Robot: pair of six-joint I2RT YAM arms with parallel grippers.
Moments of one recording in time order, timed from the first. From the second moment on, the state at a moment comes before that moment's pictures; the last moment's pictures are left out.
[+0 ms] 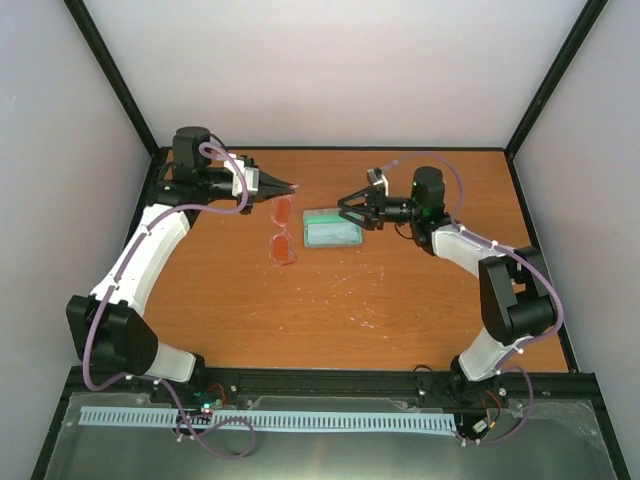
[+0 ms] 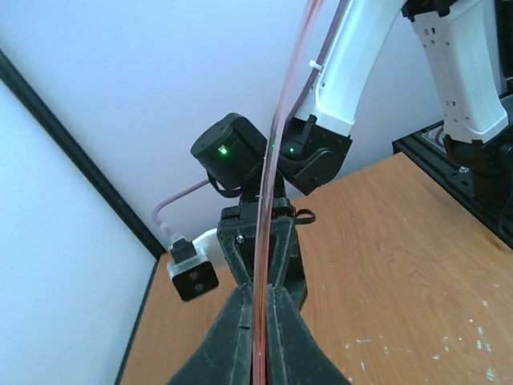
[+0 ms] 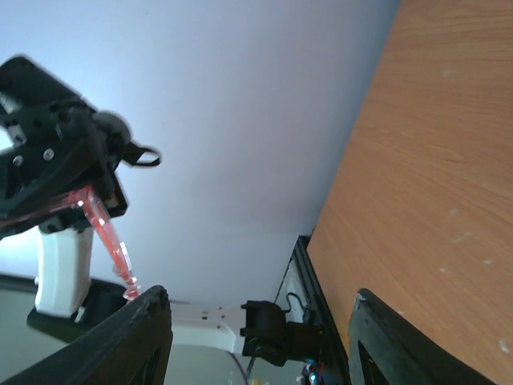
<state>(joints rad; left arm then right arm) -0.21 1.43 1.38 -0.42 1.34 0.94 0.29 1.66 0.96 0.53 -1.21 1.14</state>
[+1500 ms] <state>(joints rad) -0.28 1.56 1.27 0.47 1.40 0.28 0.56 1.85 1.04 1.50 -1.25 1.84</state>
